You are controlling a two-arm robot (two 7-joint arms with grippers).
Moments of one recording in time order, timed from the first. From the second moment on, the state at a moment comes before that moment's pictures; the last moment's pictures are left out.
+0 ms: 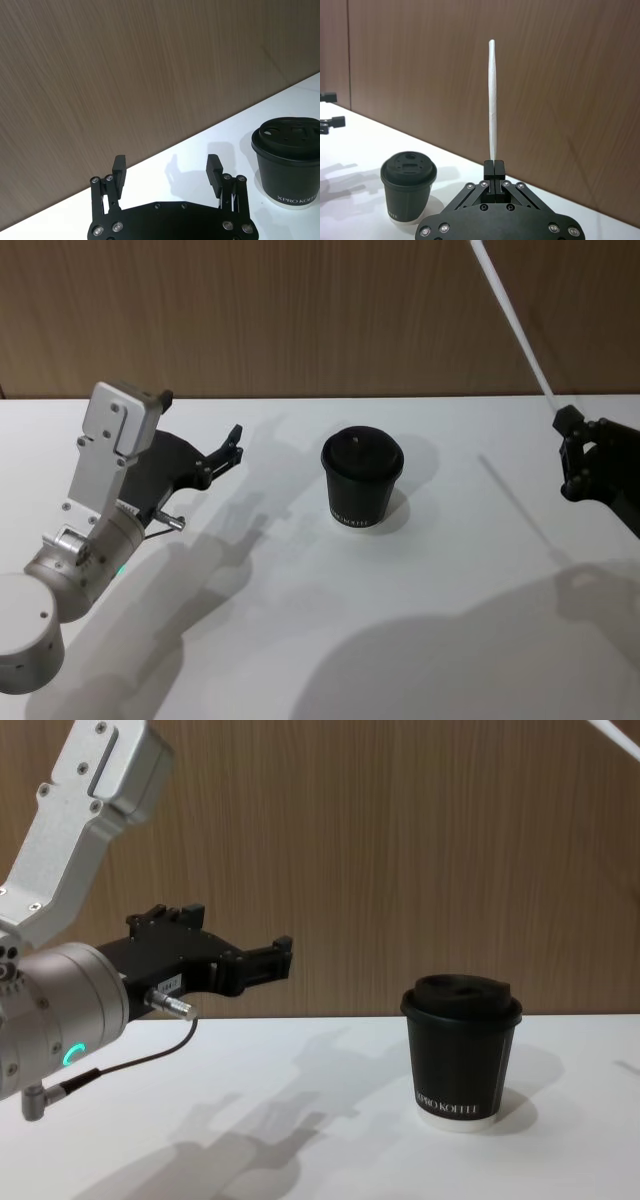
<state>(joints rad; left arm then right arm) -0.24 0.38 0.45 -1.63 -0.20 0.01 -0.01 -0.15 0.46 0.06 -1.94 0.28 0.02 0.33</state>
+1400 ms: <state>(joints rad) -0.24 0.38 0.45 -1.63 -0.20 0.01 -0.01 -0.09 0.53 0.05 -1.91 0.40 -0.11 0.47</state>
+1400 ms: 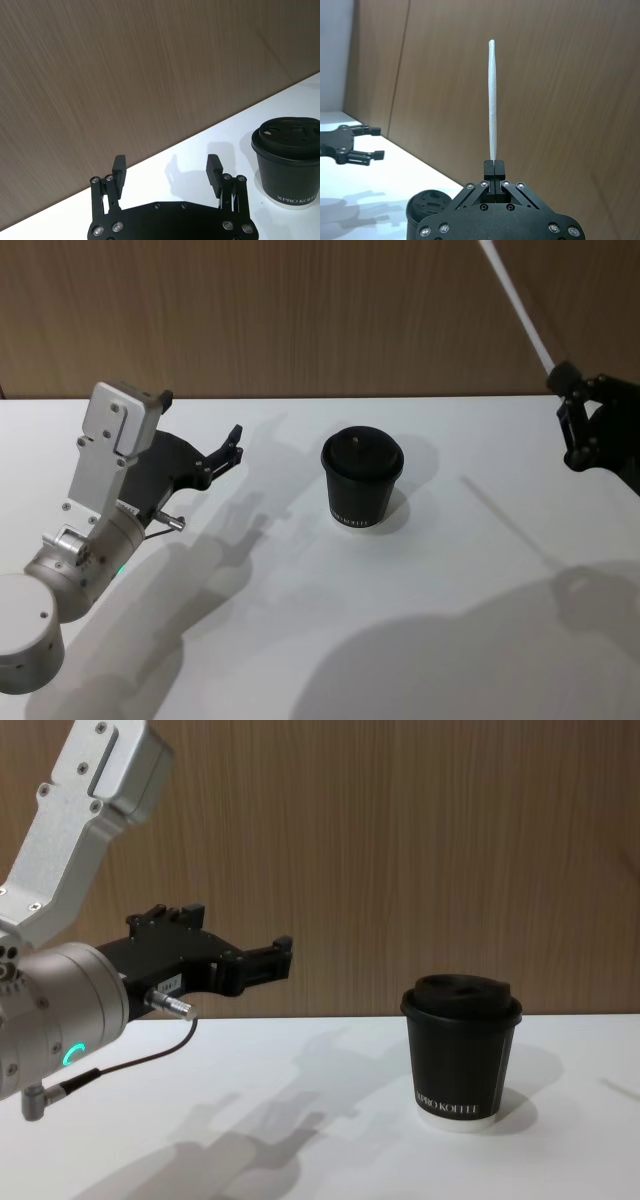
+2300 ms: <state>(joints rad) -0.24 0.38 0.45 -1.63 -0.20 0.01 -0.01 0.05 0.58 -0.07 -1.83 0.46 -0.12 0.62</state>
